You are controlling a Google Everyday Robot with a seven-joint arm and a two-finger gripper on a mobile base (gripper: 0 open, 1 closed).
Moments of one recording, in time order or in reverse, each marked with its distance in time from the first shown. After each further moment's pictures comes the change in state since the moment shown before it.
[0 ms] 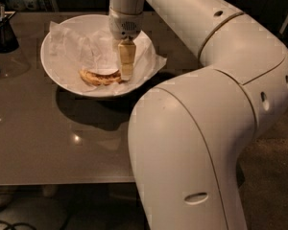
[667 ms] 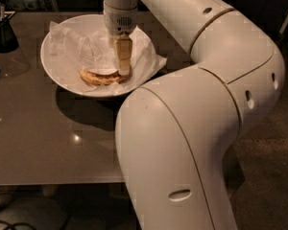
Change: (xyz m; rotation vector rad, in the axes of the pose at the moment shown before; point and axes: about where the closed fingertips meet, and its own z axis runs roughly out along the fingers) arm -0.008 -0.013 -0.009 0.034 0.039 -0.057
